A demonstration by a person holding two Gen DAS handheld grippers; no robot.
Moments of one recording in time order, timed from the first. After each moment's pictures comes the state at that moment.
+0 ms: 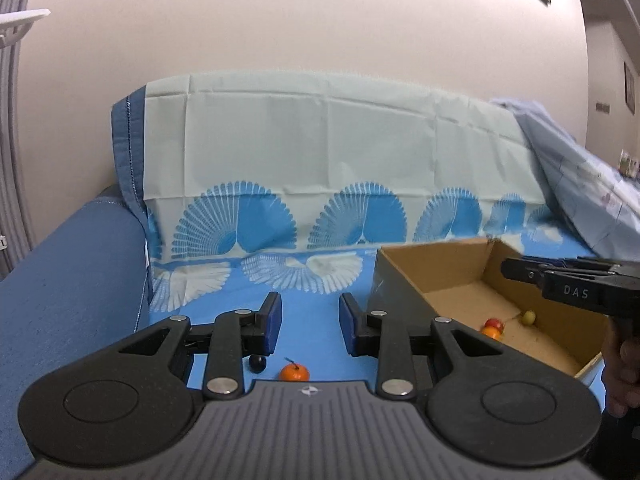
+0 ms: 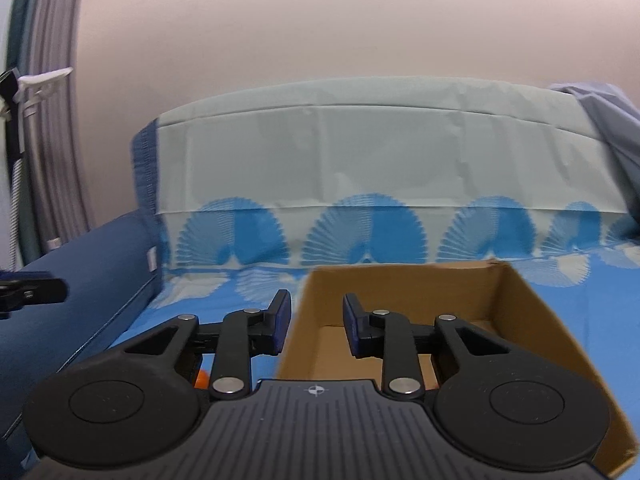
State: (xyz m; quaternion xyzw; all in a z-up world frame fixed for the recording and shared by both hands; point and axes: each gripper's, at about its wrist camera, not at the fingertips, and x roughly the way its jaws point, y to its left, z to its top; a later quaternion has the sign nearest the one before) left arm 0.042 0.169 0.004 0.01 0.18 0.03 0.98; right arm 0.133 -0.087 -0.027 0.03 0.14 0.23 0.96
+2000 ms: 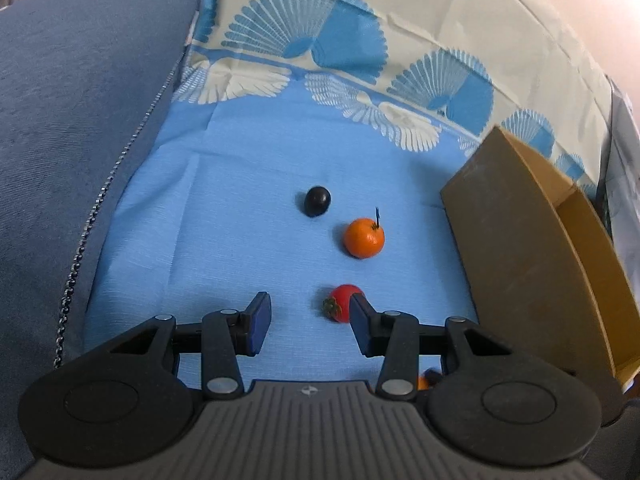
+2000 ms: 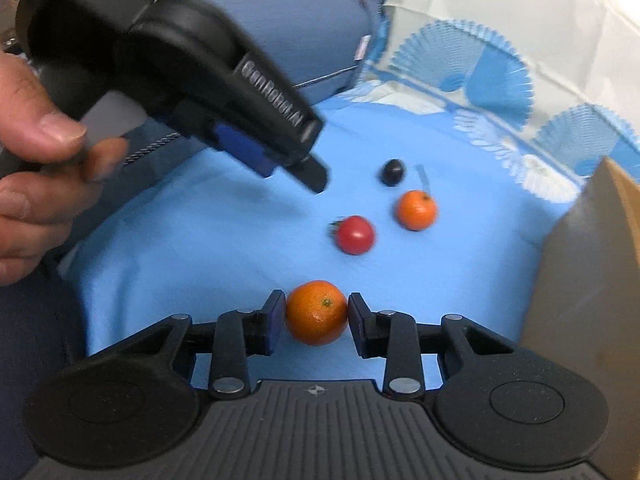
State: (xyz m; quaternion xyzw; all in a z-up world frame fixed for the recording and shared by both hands) left arm 0.118 0.273 -0.102 -0.16 0.40 0.05 0.90; right arm 0.095 0.102 -0.125 -0.22 0.30 0.41 0.83
